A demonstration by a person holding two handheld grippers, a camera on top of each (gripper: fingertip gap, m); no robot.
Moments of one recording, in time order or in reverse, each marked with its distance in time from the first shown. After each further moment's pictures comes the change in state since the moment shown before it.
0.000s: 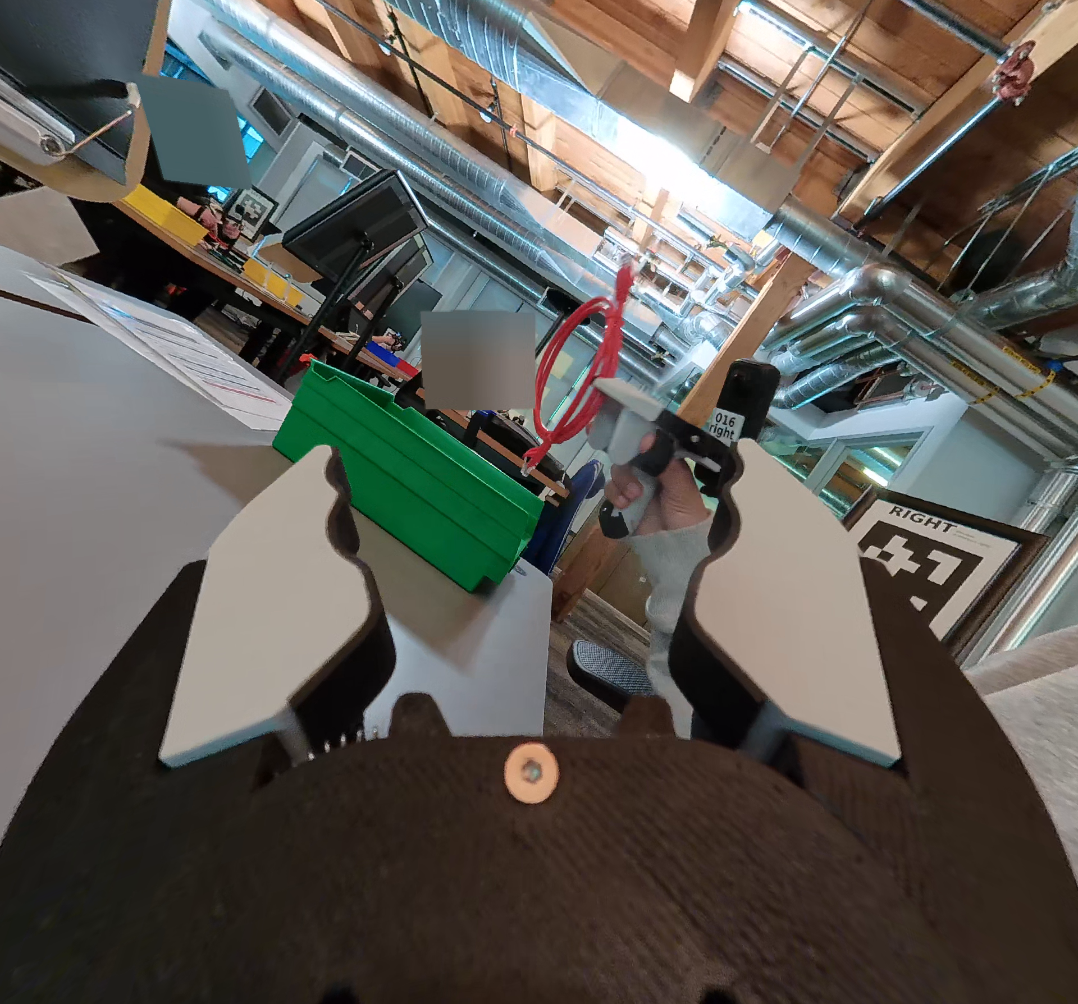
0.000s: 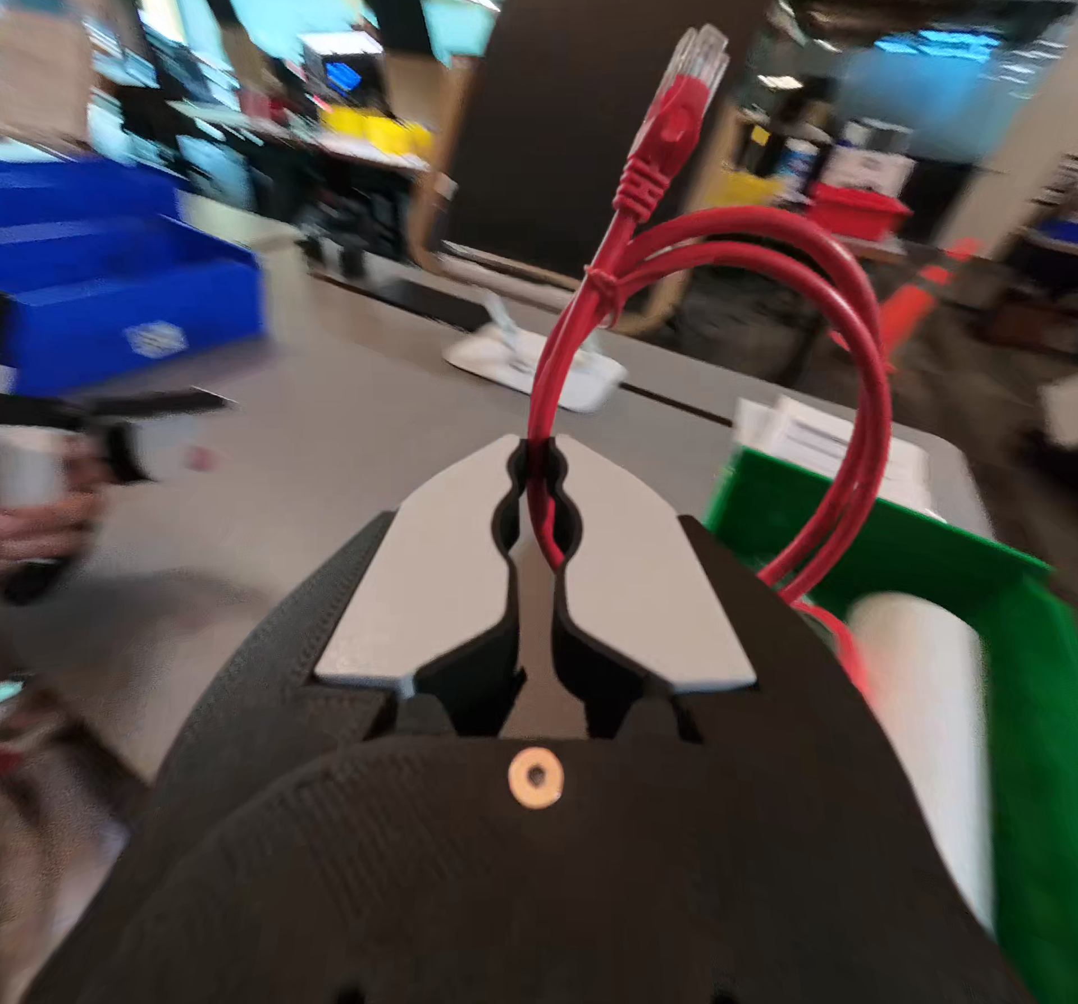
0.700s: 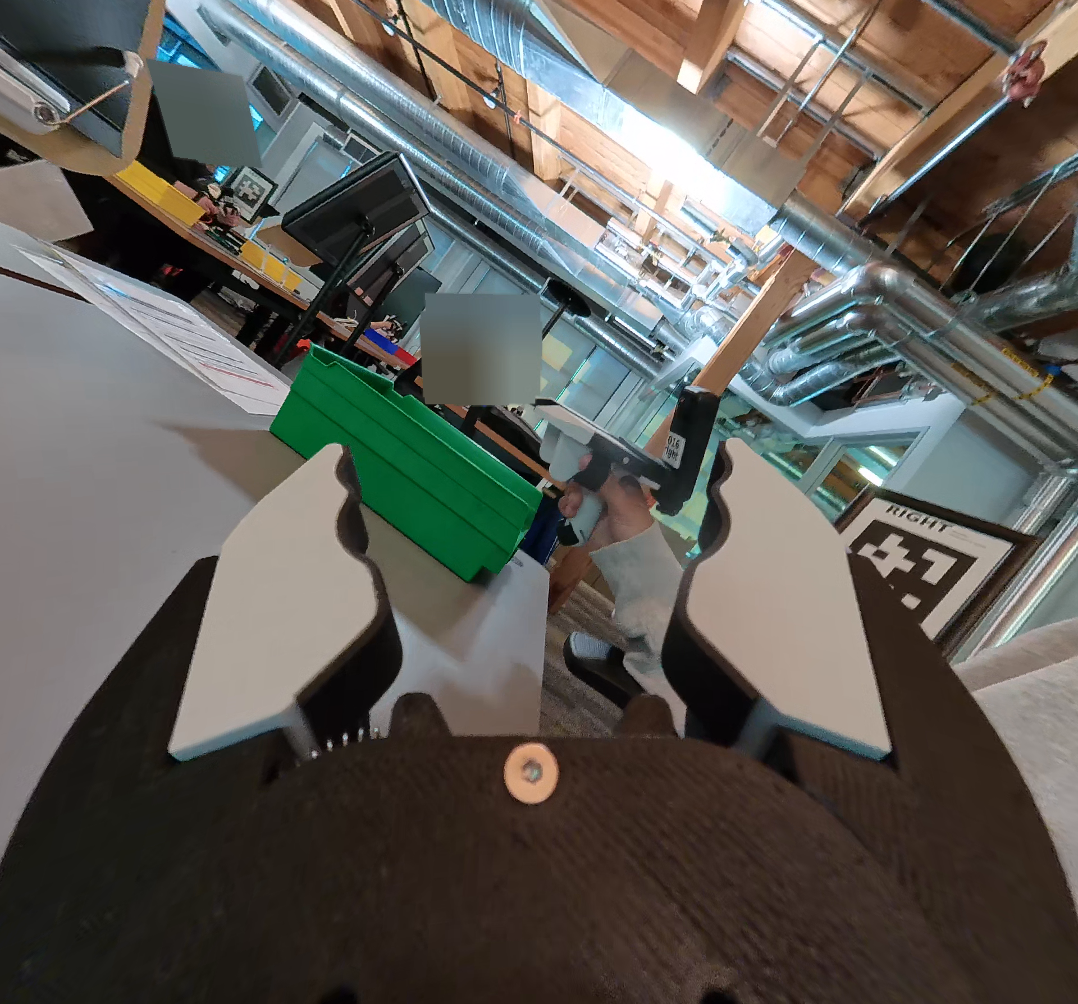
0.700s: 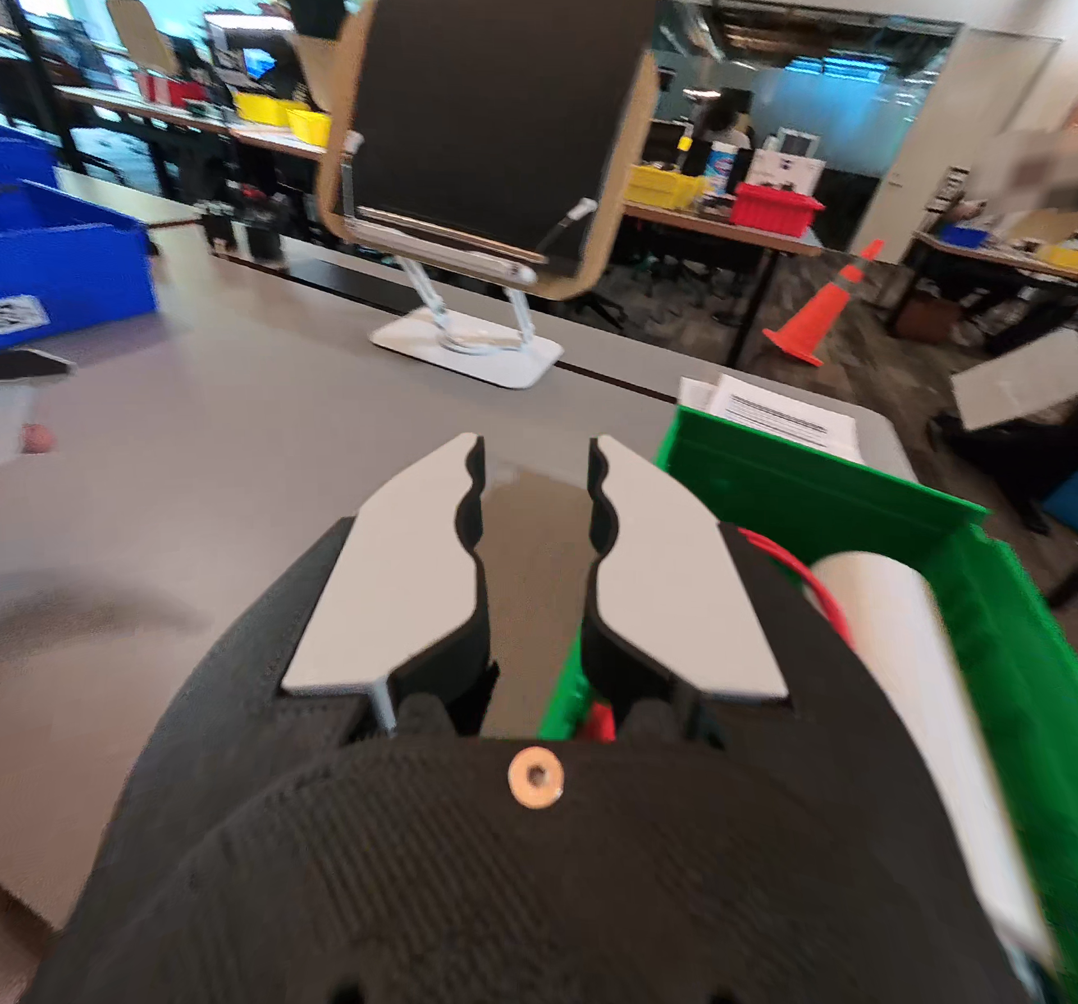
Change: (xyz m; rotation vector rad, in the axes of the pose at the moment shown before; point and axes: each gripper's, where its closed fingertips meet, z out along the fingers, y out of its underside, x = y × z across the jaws) left arm -0.004 0.005 0.001 -0.019 -0.006 -0.022; right arm 0.049 0.047 0.004 -0.011 0.154 -0.031
